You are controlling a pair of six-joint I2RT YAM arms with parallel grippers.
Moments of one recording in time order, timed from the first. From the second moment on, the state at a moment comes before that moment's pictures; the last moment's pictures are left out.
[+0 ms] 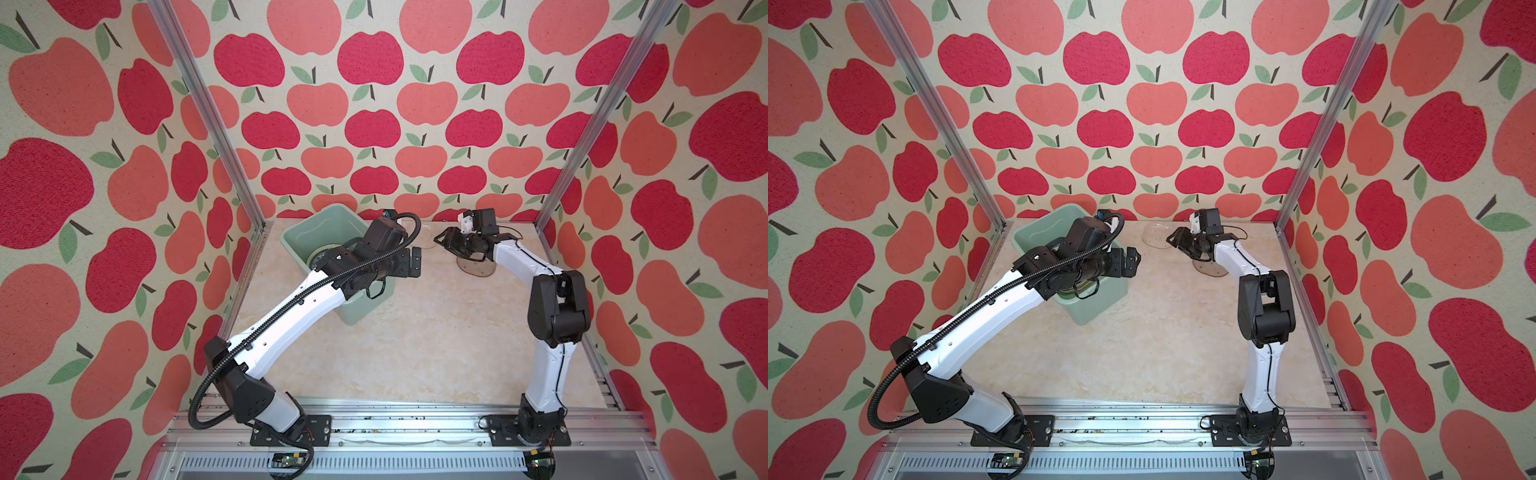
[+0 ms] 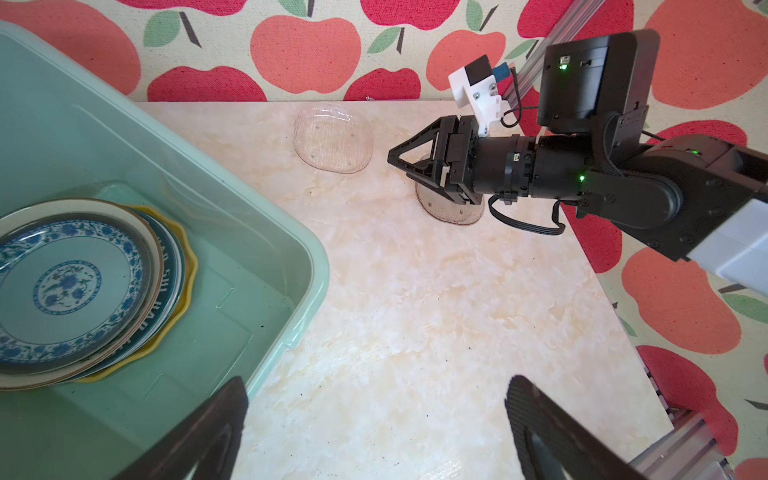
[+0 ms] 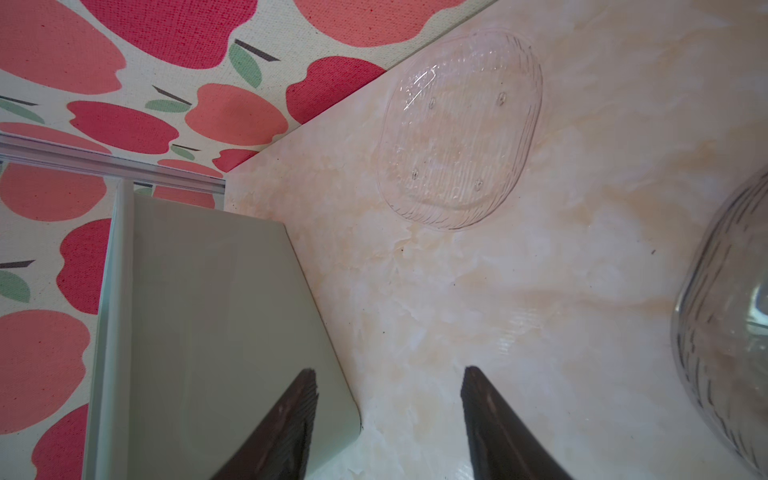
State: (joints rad) left arm -0.78 1.53 1.67 -0.81 -0.18 -0.47; right arm 0.28 2.06 1.63 -0.31 -0.47 0.61
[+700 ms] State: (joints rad) left arm -0.70 1.59 1.67 -0.78 -0.24 -0.45; right arm 0.24 2.40 1.90 -0.30 -0.46 0.58
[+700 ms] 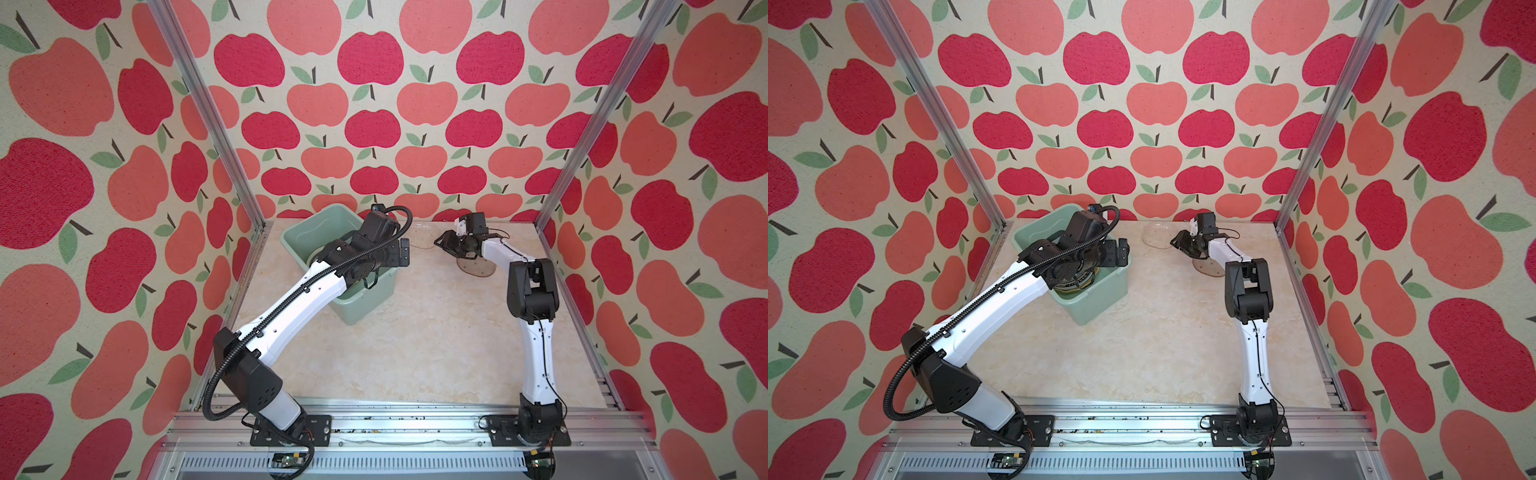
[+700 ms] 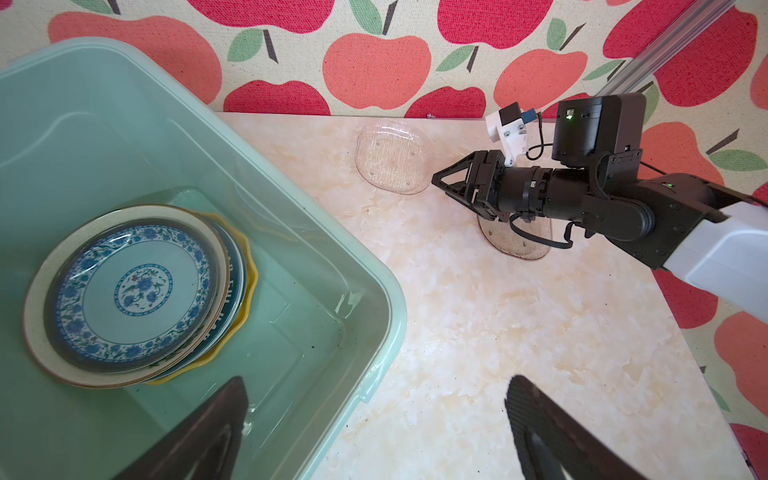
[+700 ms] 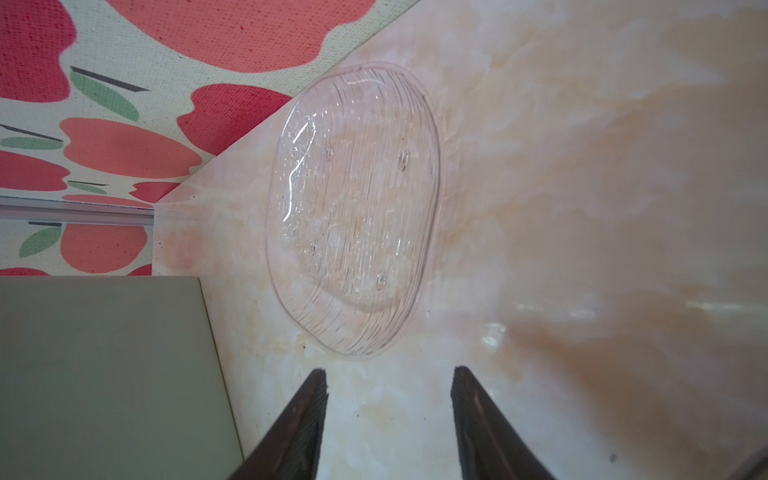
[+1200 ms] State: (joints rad) left arm -0.69 1.61 1.67 -0.78 -0.23 -0.45; right arm 0.26 2.58 2.13 -0.31 -0.41 0.59
